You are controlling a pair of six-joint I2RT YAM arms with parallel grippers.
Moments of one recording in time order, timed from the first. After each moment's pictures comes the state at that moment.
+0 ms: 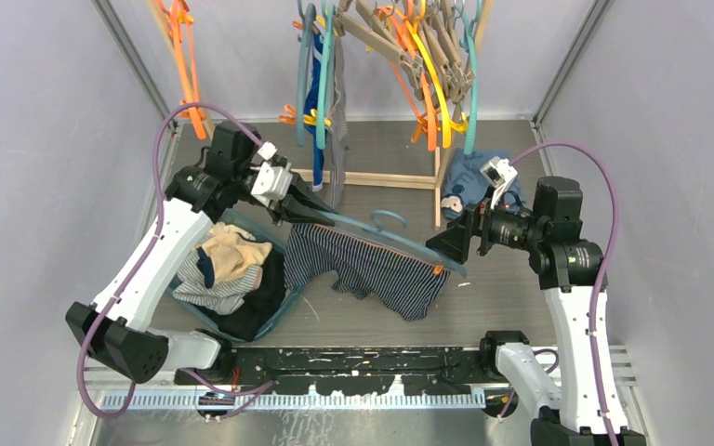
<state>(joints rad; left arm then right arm) -0.42 1.32 1.44 -0.76 1.42 0.88 -0.01 0.82 1.10 -0.84 -0.96 0.01</state>
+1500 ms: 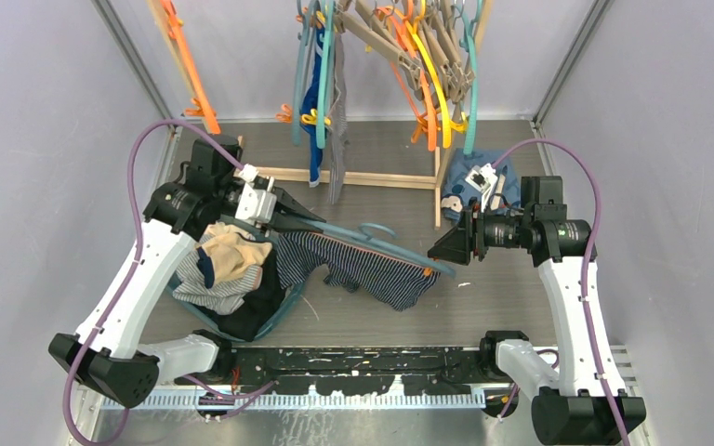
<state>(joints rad) -0.39 1.18 1.37 -0.82 1.37 1.01 -0.01 0.95 1.10 -1.06 -1.12 -0.21</state>
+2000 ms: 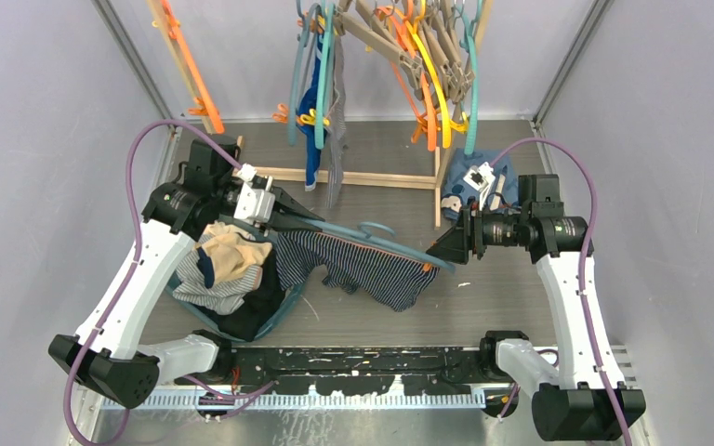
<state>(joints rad) -0.38 1.18 1.37 -0.82 1.37 1.01 -0.01 0.97 1.10 -1.05 -1.13 -0.20</state>
